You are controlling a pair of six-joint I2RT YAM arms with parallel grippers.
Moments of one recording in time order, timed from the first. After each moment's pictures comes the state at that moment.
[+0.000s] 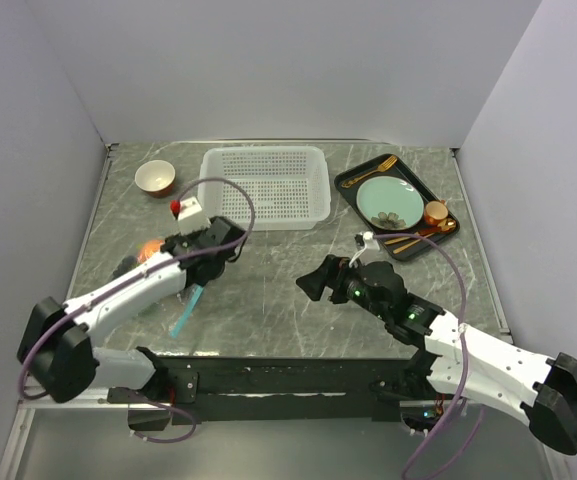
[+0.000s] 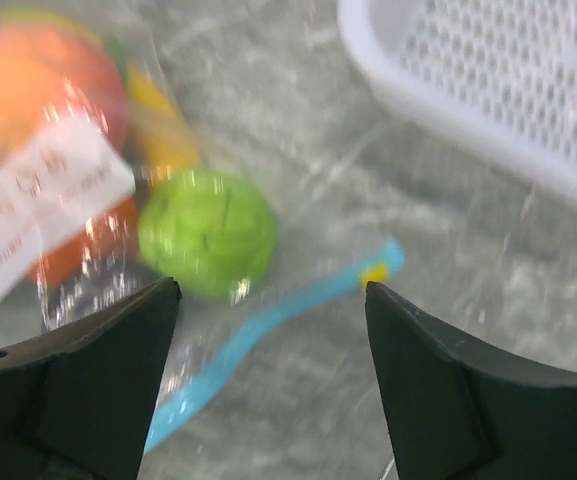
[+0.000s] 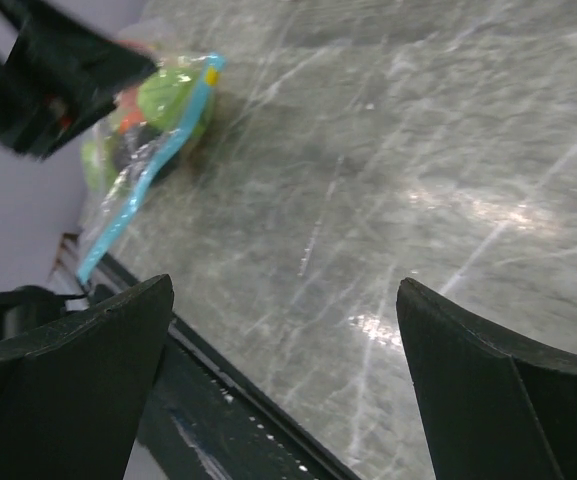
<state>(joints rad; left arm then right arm) -0.71 1.27 0.93 -0.71 -0.78 -1.02 0.83 0.84 0.43 0.05 0.08 0.79</state>
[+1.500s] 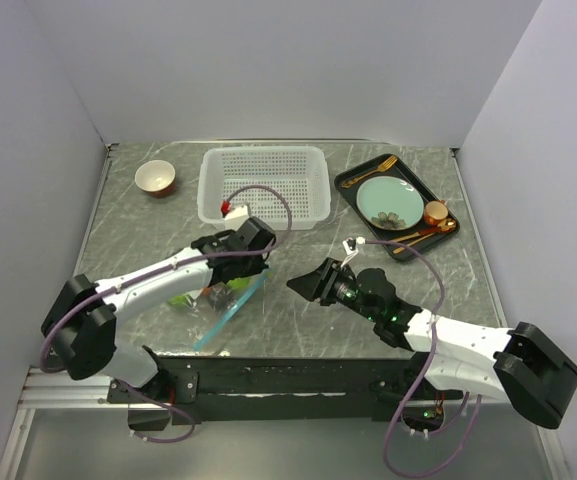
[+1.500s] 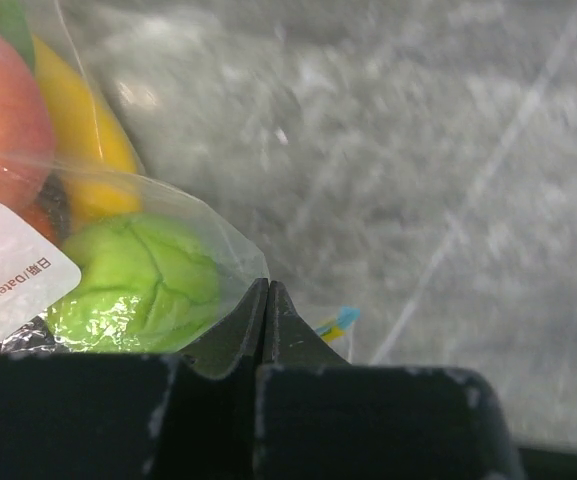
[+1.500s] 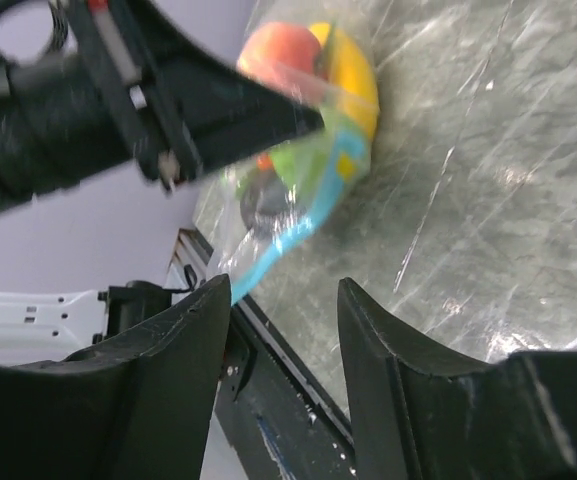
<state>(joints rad) -0.82 1.45 1.03 -0.55 -0.42 -0.95 0.83 1.06 0.29 0.58 -0.07 1.01</state>
